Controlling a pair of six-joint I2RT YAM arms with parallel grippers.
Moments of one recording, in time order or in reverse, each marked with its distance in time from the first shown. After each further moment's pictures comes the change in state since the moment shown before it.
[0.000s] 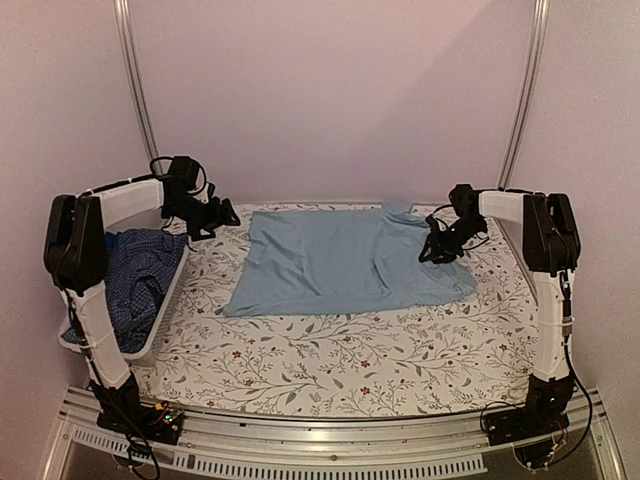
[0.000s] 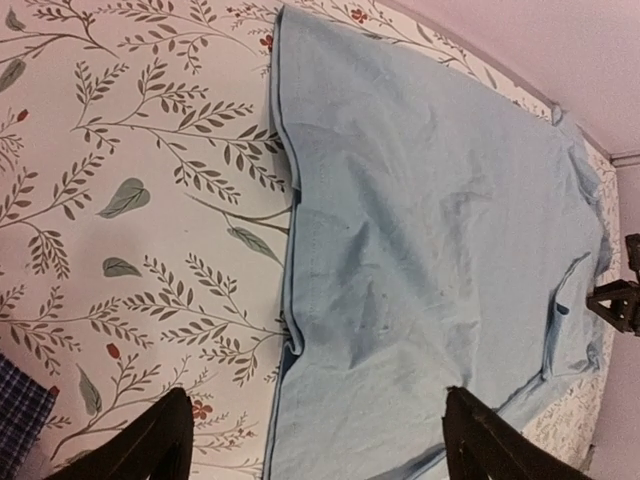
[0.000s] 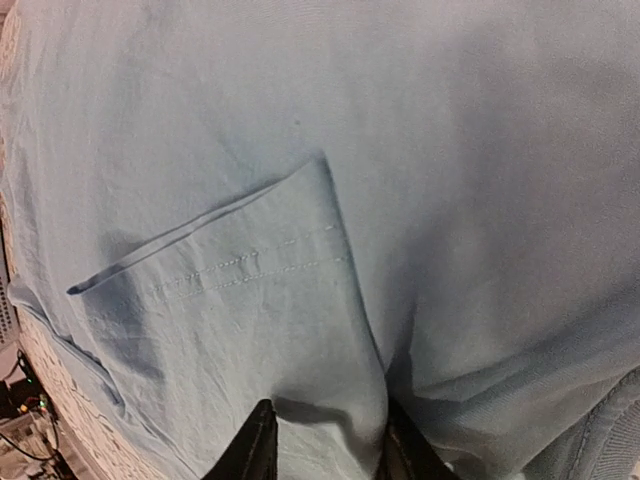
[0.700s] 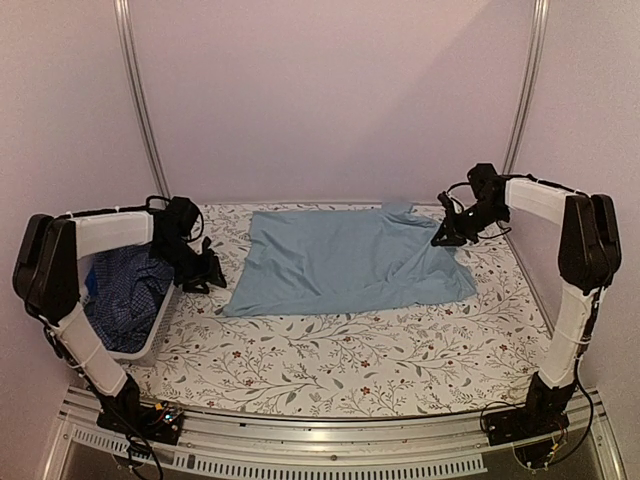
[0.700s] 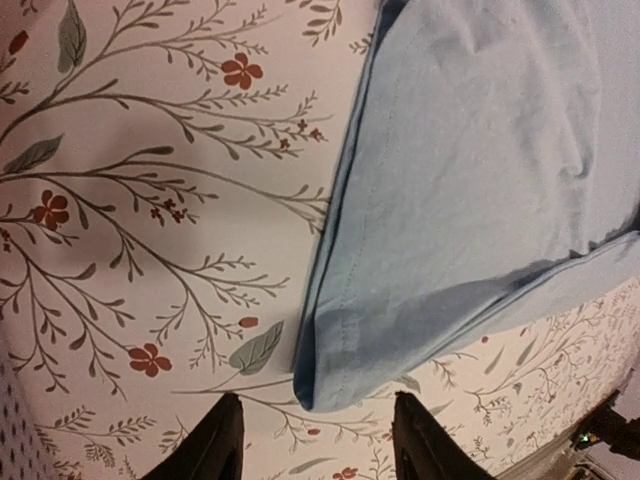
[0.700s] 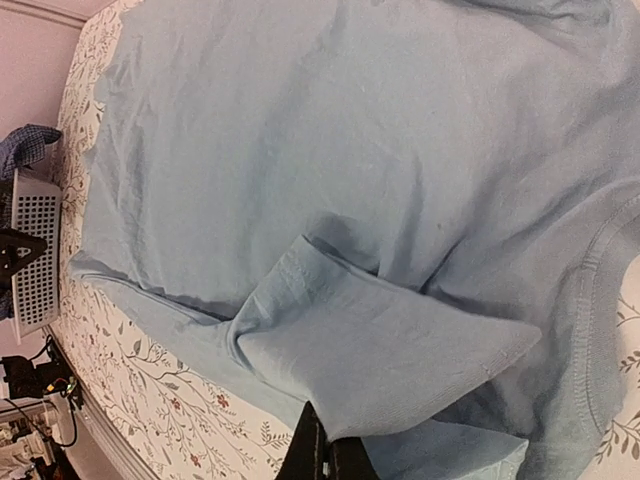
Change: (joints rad) left arm -0.066 -0.272 -0.420 -0.152 -0.030 -0.013; right arm -0.001 -0.333 -0.197 0.023 -0.040 0.015
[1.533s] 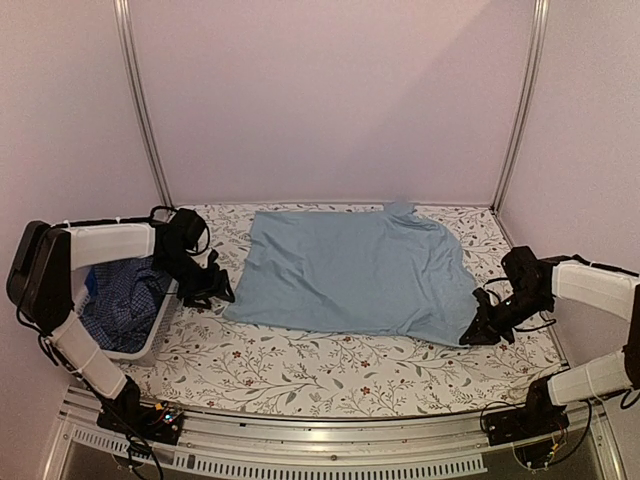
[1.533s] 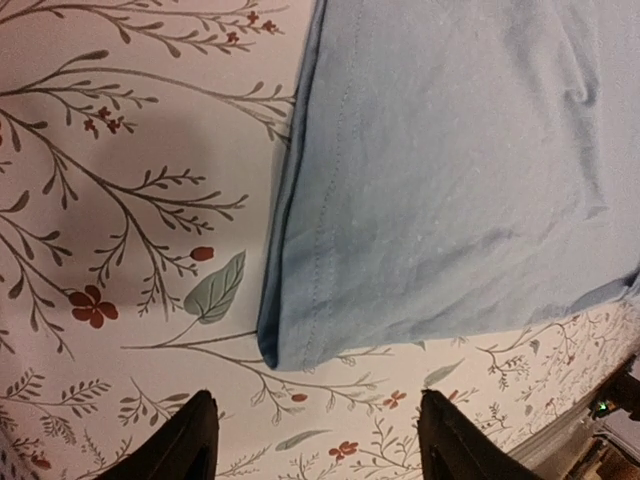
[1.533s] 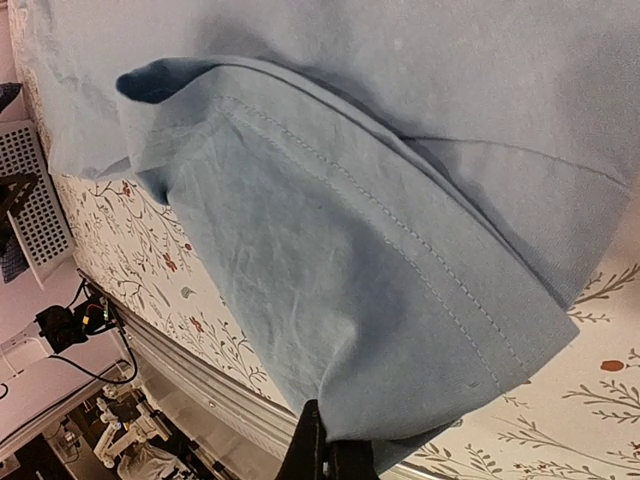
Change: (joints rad) left arm -0.085 -0.062 -0.119 0.014 0.017 -0.005; right arm 0.000 -0.701 -0.941 -0.044 -0.086 0.288
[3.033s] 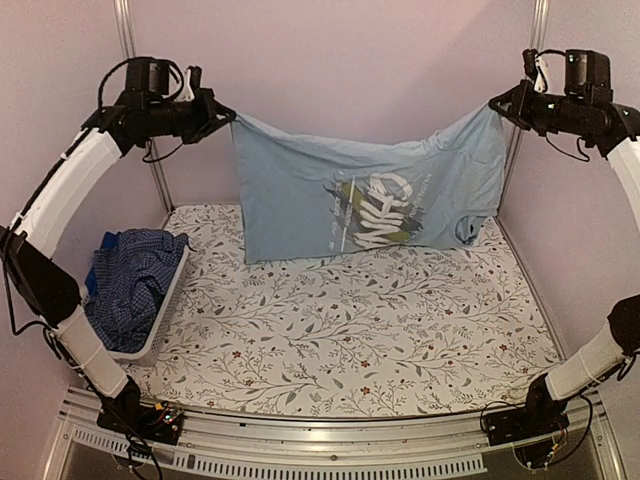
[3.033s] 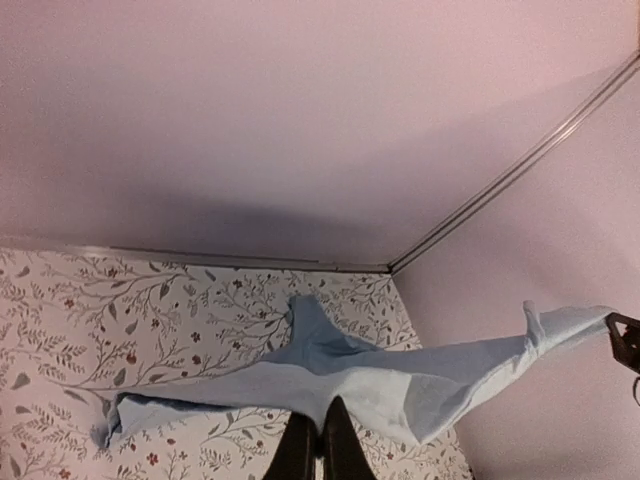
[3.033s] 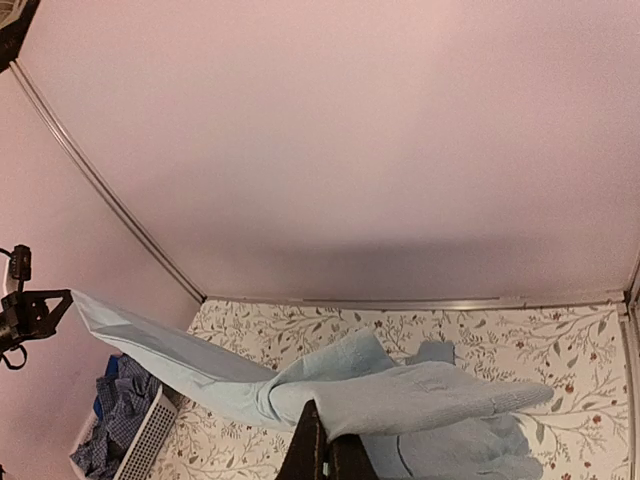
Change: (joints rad) left arm -0.020 0.061 0.905 0.091 -0.003 -0.152; right arm -0.009 0.168 1.268 0.034 0.274 -0.003
